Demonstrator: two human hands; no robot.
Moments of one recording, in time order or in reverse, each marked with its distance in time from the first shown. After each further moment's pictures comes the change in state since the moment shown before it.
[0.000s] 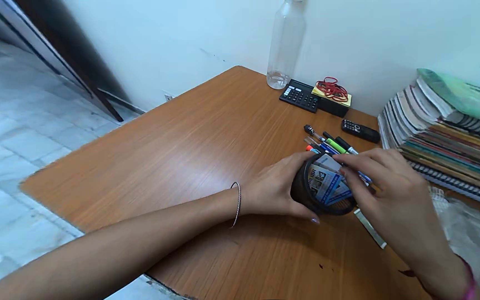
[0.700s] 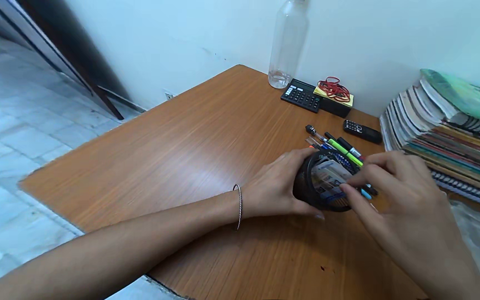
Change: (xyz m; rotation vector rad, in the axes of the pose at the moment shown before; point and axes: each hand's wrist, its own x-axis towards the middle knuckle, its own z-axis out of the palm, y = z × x) left_hand -0.001 0.003 0.003 0.087 0.115 0.008; right_hand -0.004 -0.011 -0.013 -0.101 -0.057 0.015
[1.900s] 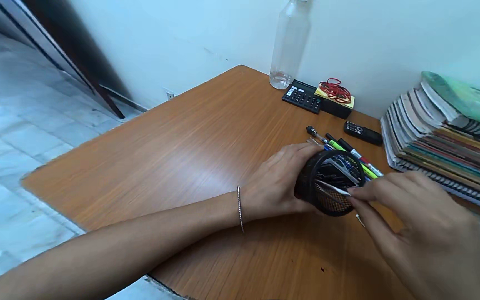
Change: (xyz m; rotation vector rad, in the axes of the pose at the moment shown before) left_hand 0.001 -0.006 0.003 0.191 0.214 0.277; right_hand -0.007 -0.011 -0.015 0.011 -0.005 -0.053
